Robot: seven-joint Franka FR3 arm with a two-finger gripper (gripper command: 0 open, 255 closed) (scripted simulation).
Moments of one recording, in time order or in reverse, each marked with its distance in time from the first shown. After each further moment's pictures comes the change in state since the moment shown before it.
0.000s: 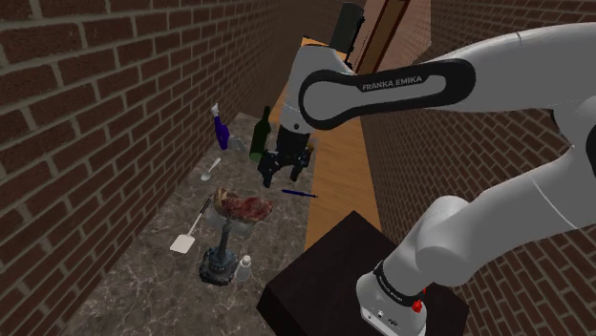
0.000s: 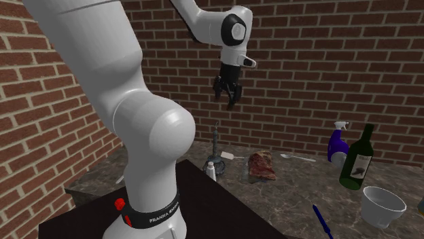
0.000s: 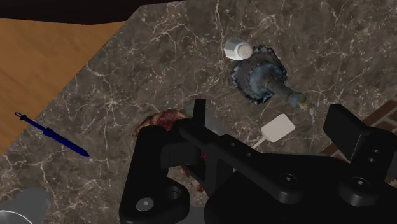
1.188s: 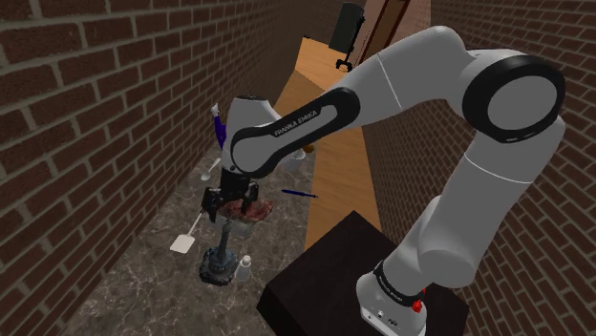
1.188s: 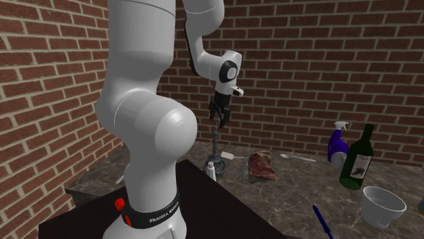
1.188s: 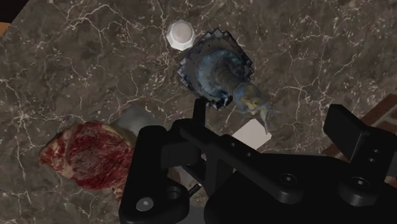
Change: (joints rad) arm 0.071 0.508 0.098 0.180 0.008 0.334 0.158
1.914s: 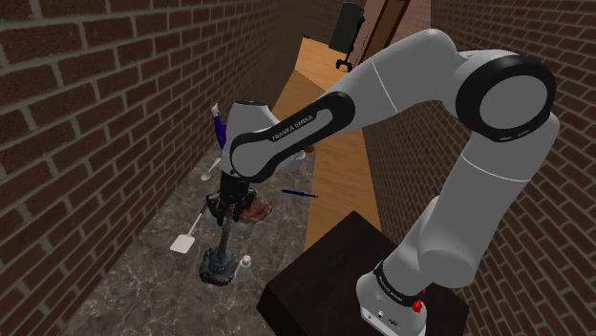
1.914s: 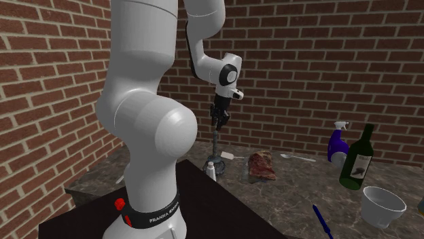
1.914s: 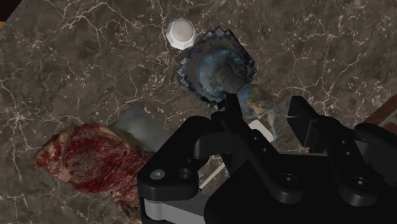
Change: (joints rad) arm 0.001 0.026 -0.002 -0.005 -0.002 0.032 -0.005
